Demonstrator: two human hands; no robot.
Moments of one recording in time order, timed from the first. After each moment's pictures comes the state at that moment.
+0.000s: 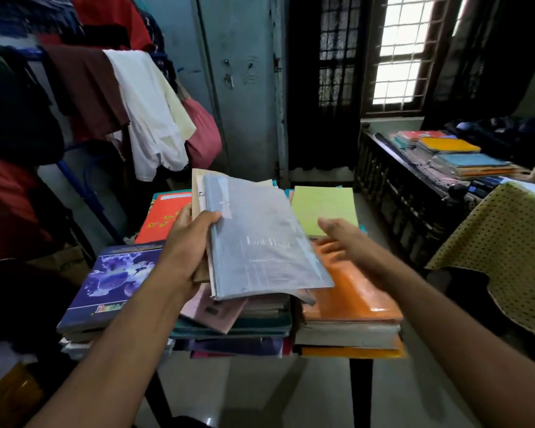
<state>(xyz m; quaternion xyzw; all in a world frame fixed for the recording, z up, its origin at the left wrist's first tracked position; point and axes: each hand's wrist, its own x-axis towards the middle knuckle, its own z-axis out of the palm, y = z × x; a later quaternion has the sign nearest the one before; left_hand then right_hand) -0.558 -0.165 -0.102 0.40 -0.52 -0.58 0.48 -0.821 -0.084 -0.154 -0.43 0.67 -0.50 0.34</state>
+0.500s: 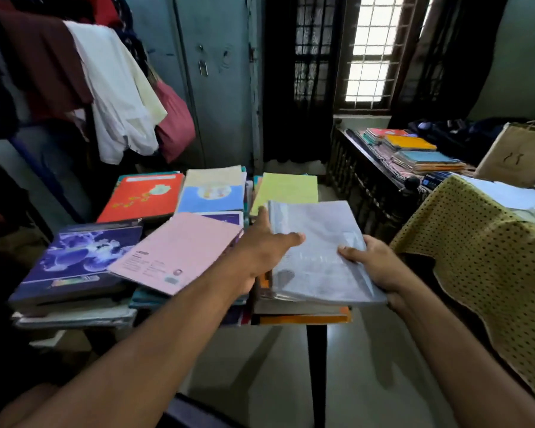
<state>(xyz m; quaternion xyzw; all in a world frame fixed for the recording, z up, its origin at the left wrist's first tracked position) -0.658 -0.087 -0.125 0.38 -0.69 -0.57 0.21 -0.843 0.030 -0.159 -0.29 0.69 -0.55 0.36</state>
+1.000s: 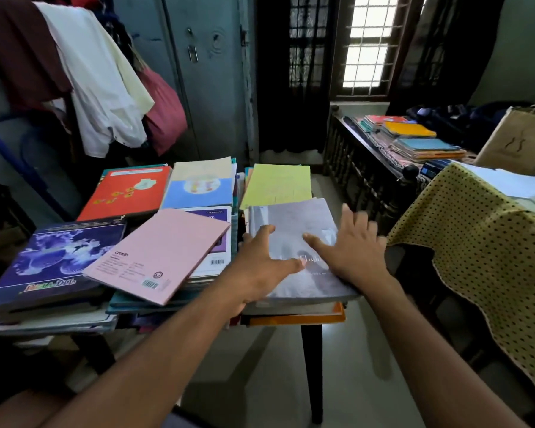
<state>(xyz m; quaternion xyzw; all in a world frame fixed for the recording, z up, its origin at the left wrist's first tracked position) -0.669 -0.073 -0.156 0.42 -0.78 -0.44 0.13 -0.848 -0.008 -0.177 -0.41 0.88 -0.22 0.02</state>
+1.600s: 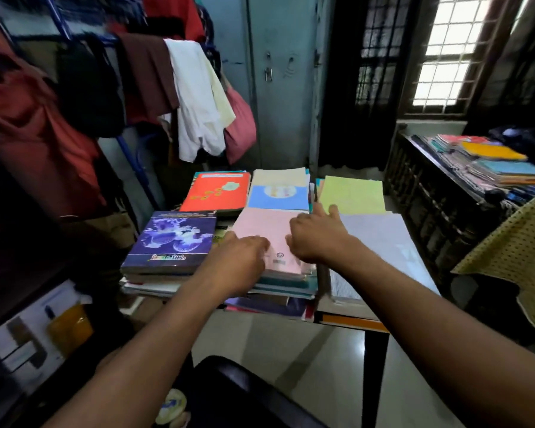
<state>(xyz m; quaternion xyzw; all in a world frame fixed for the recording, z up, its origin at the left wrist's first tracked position) -0.518 -0.122 -0.146 0.46 -0.89 -0.03 0.06 -0.692 -0.095 -0.120 -0.67 0.74 0.04 -0.07</state>
